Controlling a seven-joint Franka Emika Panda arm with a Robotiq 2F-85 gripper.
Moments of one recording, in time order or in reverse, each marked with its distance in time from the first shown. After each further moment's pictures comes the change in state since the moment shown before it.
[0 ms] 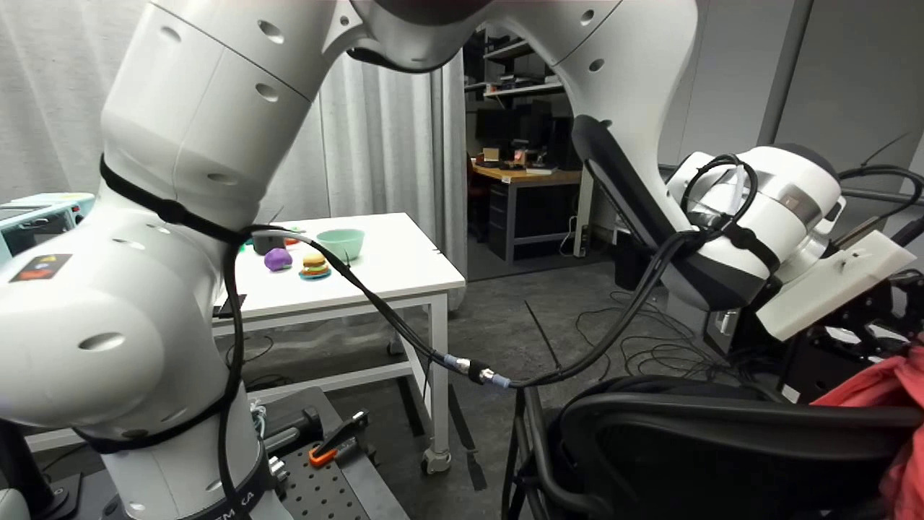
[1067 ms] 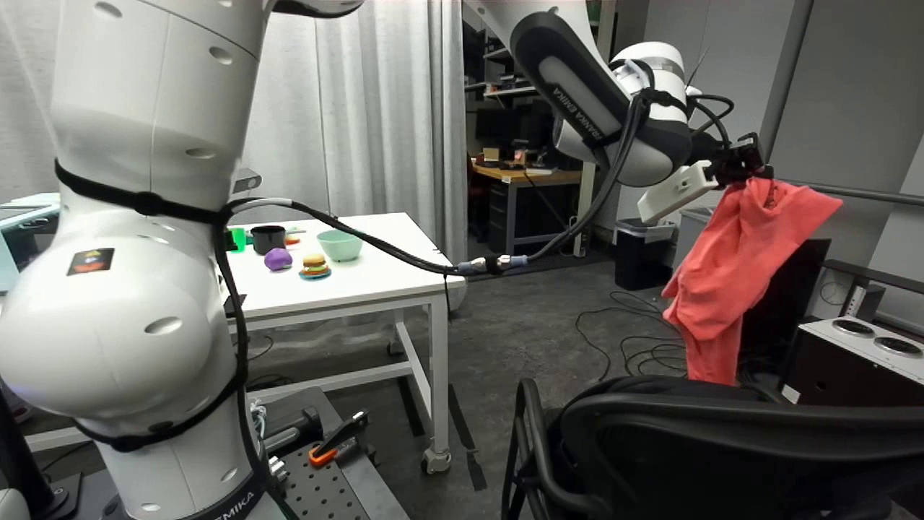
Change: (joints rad) arm 0.214 -0.224 0.107 -0.030 -0.545 -0.037 1.153
